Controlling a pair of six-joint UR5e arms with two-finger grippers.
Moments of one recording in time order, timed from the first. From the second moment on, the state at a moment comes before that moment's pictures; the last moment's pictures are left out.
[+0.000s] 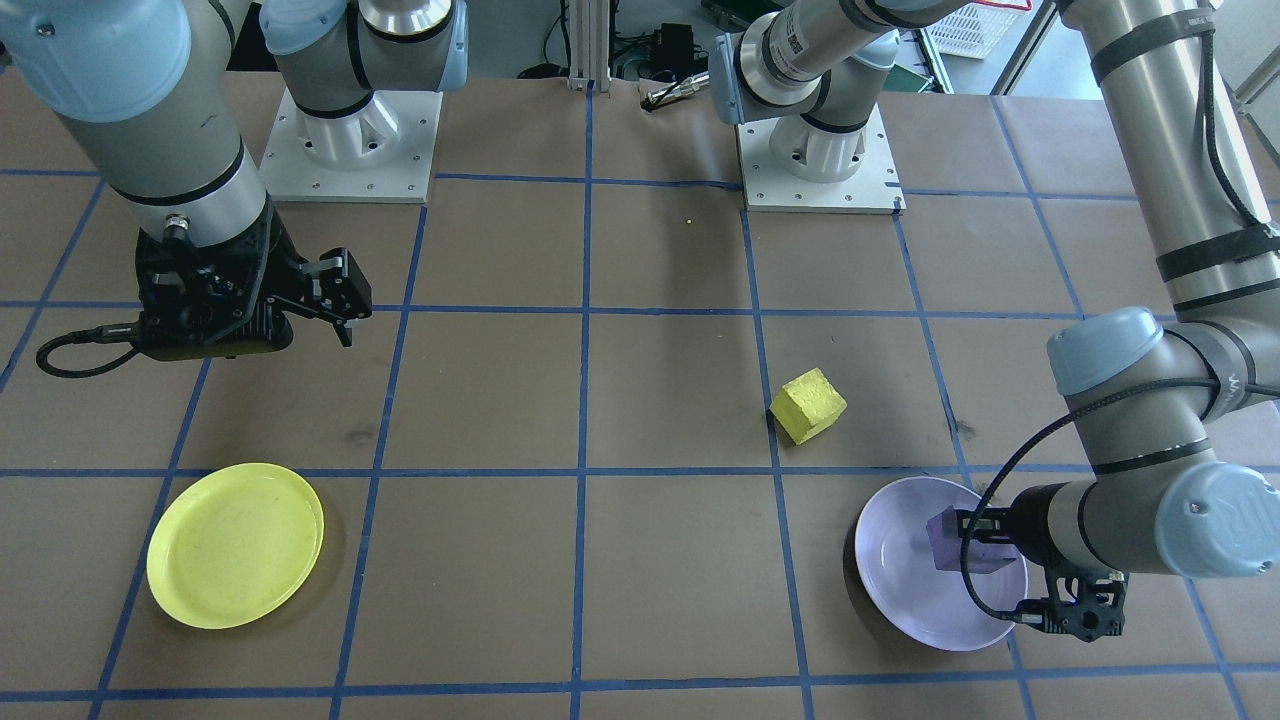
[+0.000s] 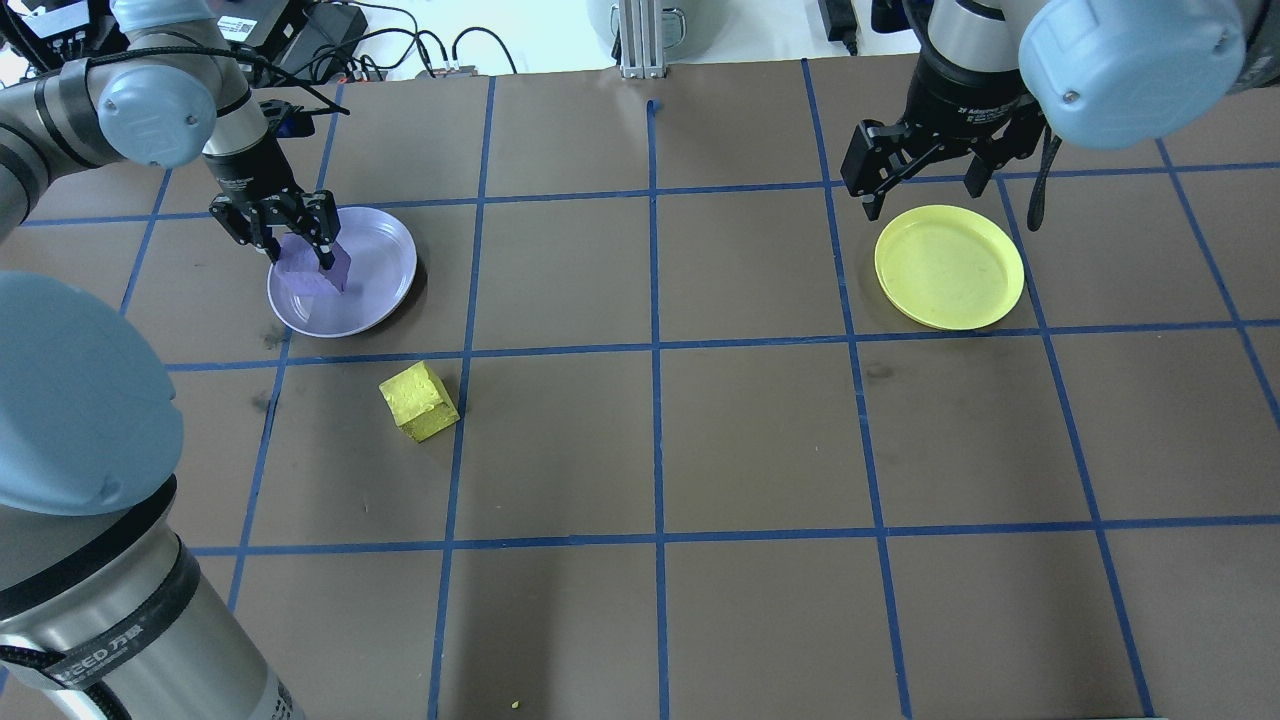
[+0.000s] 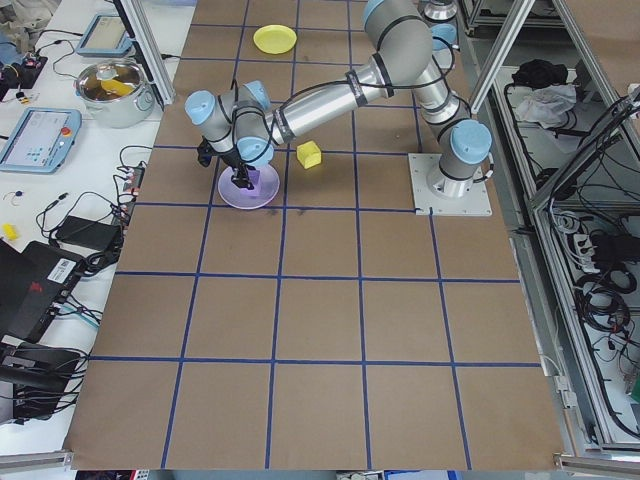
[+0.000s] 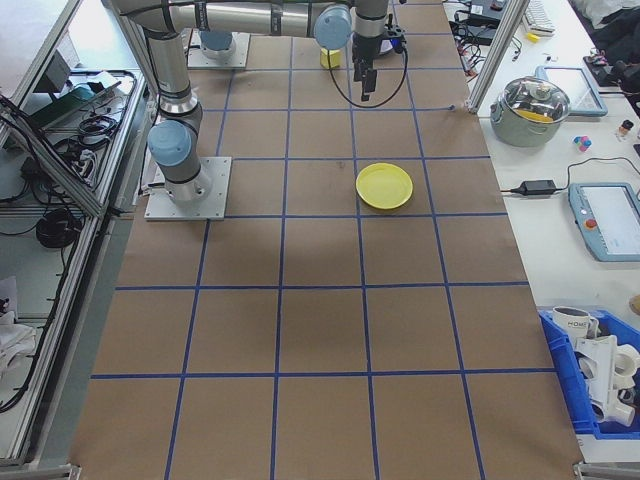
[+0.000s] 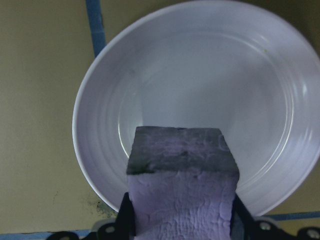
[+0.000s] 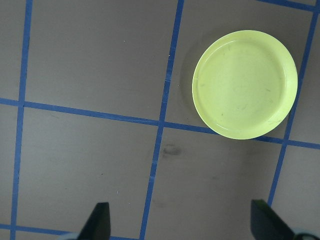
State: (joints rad) left arm -1.31 -2.21 -1.32 -1.45 1.63 0.30; right arm 1.59 -1.43 1.52 -1.66 -1.63 -0.15
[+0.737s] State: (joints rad) left arm -1.32 -2.08 -1.32 -1.44 1.60 0.15; right arm 1.59 -1.43 1.52 -1.66 -1.63 -0.15
